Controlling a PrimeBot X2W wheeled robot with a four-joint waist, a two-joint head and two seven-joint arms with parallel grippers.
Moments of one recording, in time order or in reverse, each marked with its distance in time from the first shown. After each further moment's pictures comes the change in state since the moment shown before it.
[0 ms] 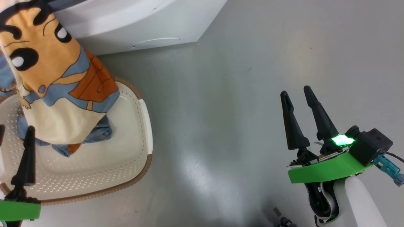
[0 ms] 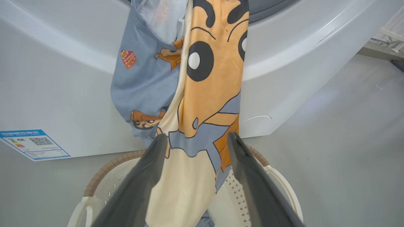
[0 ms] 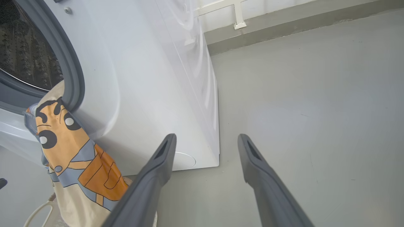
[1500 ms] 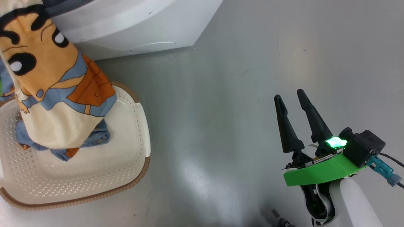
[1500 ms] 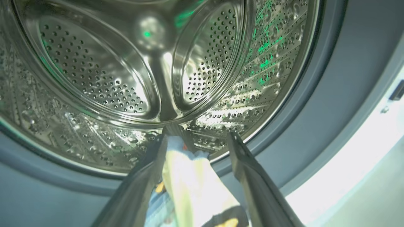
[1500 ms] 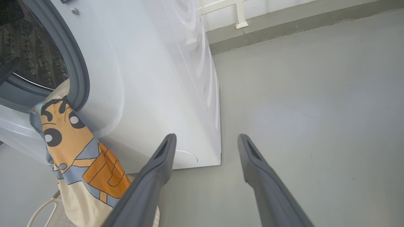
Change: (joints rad) left arm -0.721 0.164 -0.331 0.174 -0.182 0.082 0.000; right arm 0.002 0.000 0.024 0.016 0.000 0.000 0.000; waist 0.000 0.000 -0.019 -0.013
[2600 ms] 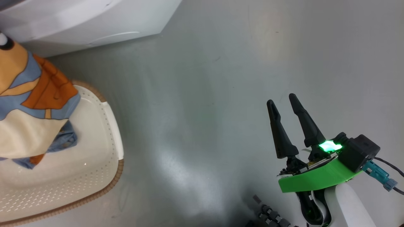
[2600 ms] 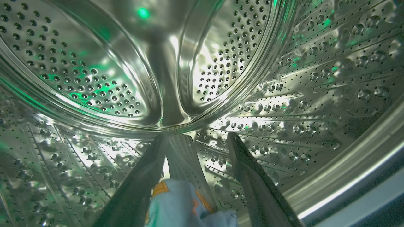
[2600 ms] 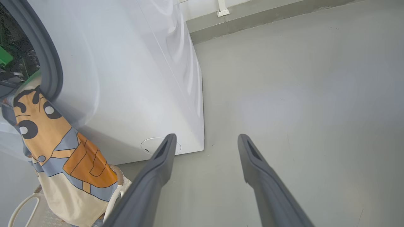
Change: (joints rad) left arm -0.621 -0.092 -0.245 0.626 -0.006 -0.082 0.046; right arm 0.024 0.003 0.042 -0.030 0.027 0.000 0.000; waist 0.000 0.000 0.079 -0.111
